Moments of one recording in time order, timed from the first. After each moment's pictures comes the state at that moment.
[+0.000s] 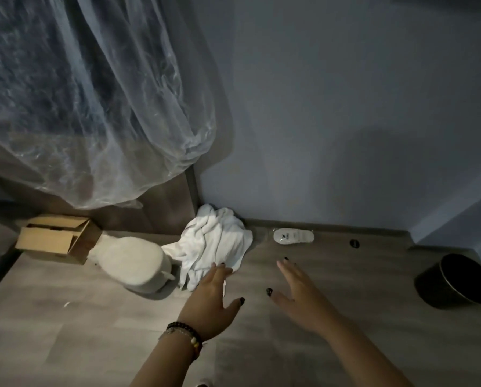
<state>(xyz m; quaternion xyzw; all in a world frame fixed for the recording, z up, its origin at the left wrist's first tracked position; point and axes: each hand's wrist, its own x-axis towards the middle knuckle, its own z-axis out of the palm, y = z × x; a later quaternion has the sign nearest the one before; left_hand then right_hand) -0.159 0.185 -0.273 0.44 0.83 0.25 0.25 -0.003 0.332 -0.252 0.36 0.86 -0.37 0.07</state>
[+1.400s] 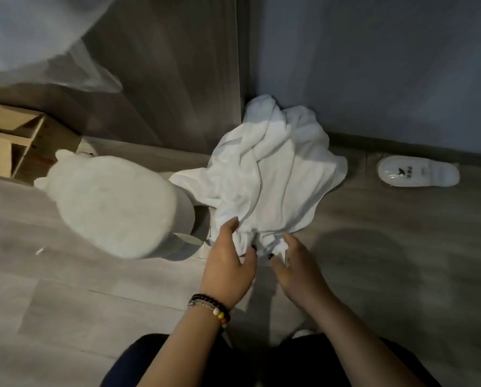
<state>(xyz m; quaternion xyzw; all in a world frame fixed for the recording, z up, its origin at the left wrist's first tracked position) -0.430 0.263 -0.755 0.20 0.86 0.35 0.31 -0.335 0.369 -0.756 0.46 0.73 -0.49 0.15</state>
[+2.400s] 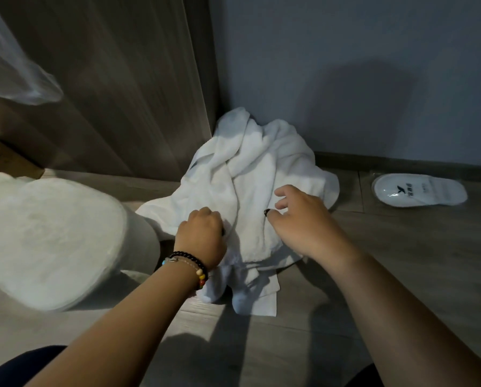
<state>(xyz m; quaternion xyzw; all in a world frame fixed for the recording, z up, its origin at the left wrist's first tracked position) -0.498 0.342 -0.880 0.40 0.91 0.01 0.14 -0.369 0.471 -0.803 0.37 0.84 -0.40 0.03</state>
